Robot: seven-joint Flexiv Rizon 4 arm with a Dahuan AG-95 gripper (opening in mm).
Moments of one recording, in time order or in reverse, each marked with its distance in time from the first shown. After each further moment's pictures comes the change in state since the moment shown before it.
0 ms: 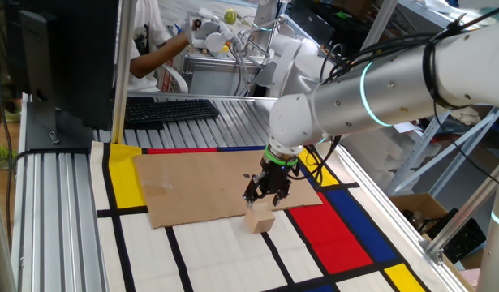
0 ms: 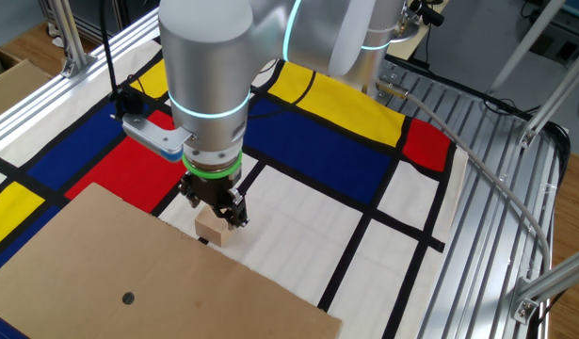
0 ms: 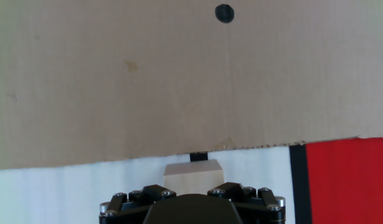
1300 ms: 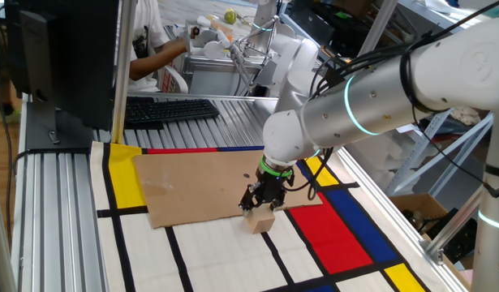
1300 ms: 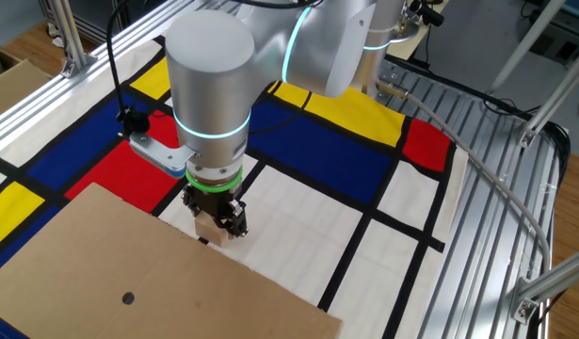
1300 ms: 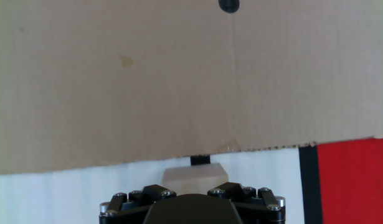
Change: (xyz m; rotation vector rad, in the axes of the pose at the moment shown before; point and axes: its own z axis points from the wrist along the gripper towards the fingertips) arm -0.004 0.001 0.033 0.007 0.001 0.005
